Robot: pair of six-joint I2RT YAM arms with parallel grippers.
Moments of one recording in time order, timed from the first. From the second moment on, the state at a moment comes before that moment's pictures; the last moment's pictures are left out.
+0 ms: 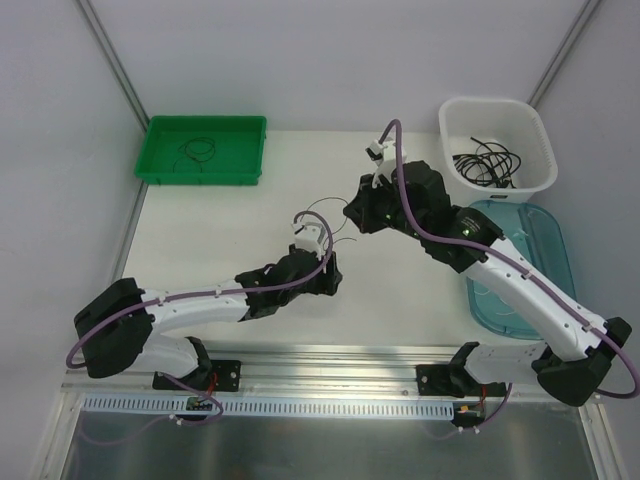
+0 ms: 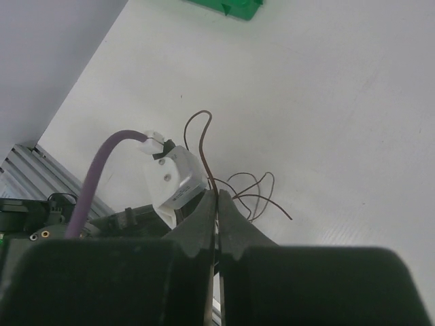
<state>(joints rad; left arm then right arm) -1.02 1.31 0.66 0.10 -0.32 -0.62 0.84 1.24 1.41 -0.60 0.07 0.37</state>
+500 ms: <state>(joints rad) -1.04 1.22 0.54 0.11 -0.41 -0.63 0.78 1.13 1.34 -0.63 0.24 0.34</state>
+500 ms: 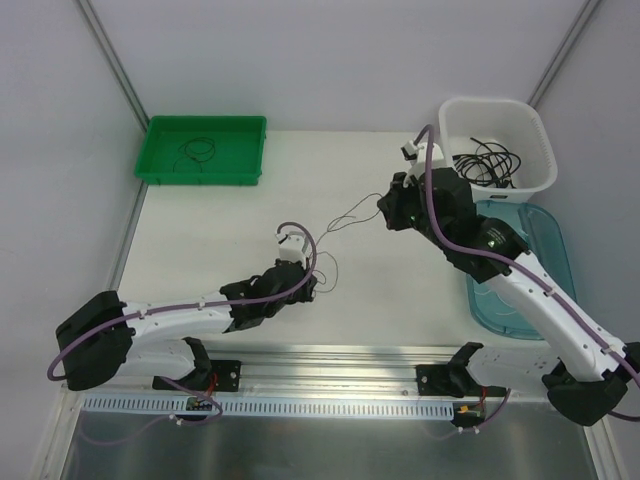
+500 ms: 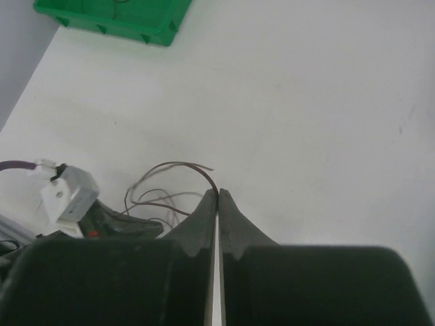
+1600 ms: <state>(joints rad) -0.73 1.09 0.44 -0.21 -0.34 -0.79 0.49 0.97 1.31 -0.71 0.08 0.30</state>
